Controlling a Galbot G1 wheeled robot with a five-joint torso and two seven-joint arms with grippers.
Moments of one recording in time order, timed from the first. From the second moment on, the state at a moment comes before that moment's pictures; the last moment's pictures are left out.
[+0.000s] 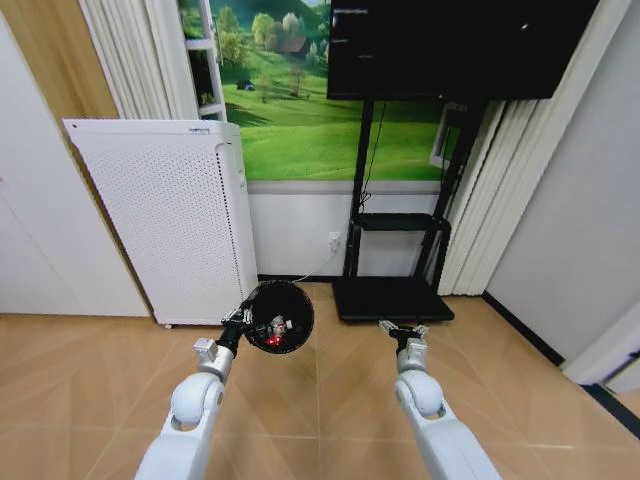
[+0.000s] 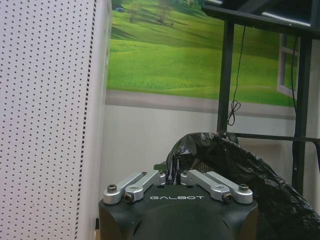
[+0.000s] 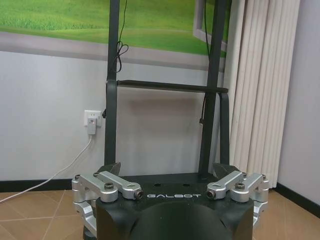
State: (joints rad) left arm 1.14 -1.38 -0.50 -1.90 -0.28 0.15 0.10; right arm -1.08 1.27 0.39 1.73 0.25 -0.19 0.43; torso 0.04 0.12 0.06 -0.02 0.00
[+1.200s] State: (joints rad) left arm 1.49 -1.55 -0.65 -2.01 -0.14 0.11 0.09; right arm -1.05 1.23 0.38 1.64 0.26 -0.17 0.40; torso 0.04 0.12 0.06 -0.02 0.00
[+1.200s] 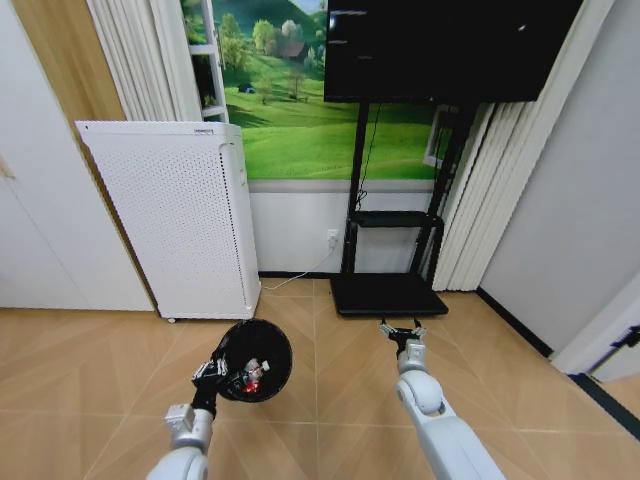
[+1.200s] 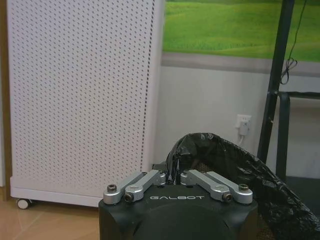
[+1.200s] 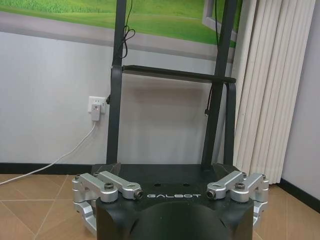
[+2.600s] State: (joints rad) left arm 1.47 -1.55 -0.72 -1.97 -0.16 0.10 0.04; right arm -1.07 1.18 0.44 1.59 0.29 -0.13 0.37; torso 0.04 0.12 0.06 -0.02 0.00
